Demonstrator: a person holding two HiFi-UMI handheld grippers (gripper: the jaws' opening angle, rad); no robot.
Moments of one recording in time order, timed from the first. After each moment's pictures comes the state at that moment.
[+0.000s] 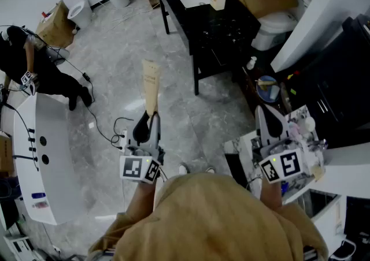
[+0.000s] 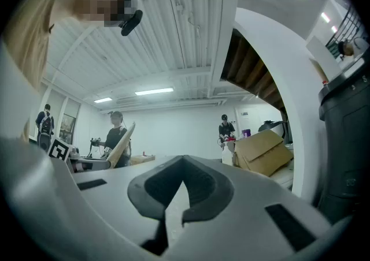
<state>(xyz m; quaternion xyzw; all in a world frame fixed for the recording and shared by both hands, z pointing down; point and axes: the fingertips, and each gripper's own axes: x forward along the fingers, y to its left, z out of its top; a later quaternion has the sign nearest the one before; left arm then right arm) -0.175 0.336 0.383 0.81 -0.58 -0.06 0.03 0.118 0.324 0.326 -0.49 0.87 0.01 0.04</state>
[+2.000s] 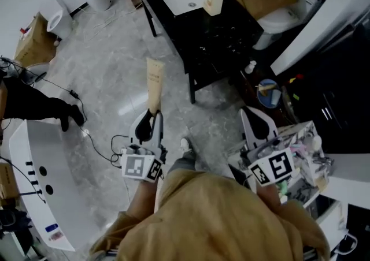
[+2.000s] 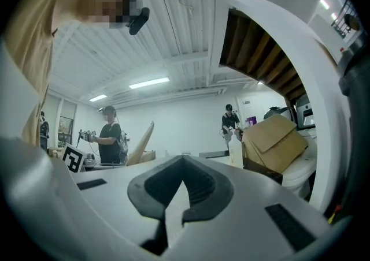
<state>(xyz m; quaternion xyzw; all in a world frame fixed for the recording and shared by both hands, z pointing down) -0.188 0.109 0.424 0.84 -0.53 -0.05 0.07 0.043 0.133 0.364 -0.48 0.88 -0.02 0.01</state>
